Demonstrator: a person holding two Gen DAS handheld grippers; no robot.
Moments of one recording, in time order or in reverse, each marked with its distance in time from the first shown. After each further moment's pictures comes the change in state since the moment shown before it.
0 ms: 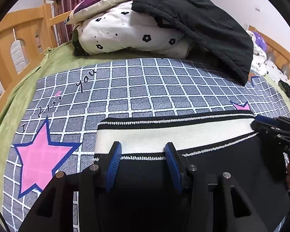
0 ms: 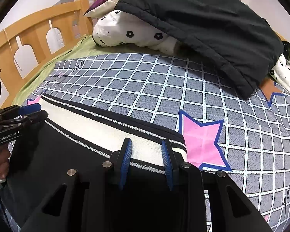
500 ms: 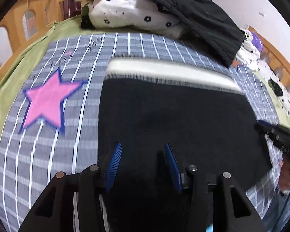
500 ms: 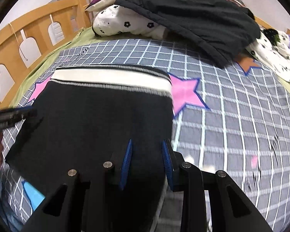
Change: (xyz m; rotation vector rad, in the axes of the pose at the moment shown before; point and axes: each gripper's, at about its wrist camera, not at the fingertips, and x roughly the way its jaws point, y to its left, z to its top) left arm -0.070 0.010 -0.090 -0.095 0.133 -0.095; right arm -0.082 0.003 -0.083 0.044 0.060 -0.043
